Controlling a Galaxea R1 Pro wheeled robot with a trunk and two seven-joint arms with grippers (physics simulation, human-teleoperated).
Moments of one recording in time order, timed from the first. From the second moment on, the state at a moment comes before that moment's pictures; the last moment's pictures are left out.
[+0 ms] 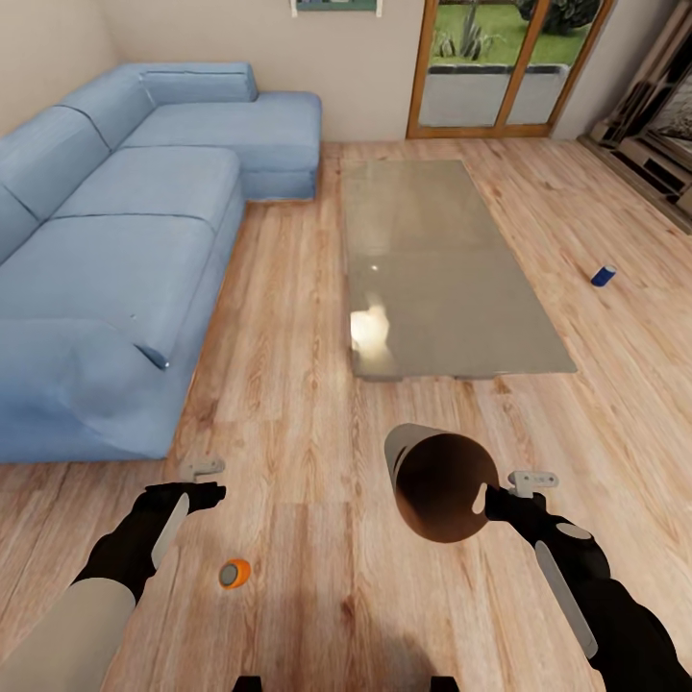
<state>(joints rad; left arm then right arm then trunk) -0.68 0.12 0.03 -0.81 0.13 0.62 0.10 -0.36 -0.19 0.00 -1.32 -0.21 0.51 -0.01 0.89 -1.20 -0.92</state>
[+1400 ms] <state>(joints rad) -0.68 0.12 0.03 -0.81 0.13 0.62 0.12 -0.45 -0.19 0.03 -1.55 -0.21 0.75 0.00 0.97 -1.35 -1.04</state>
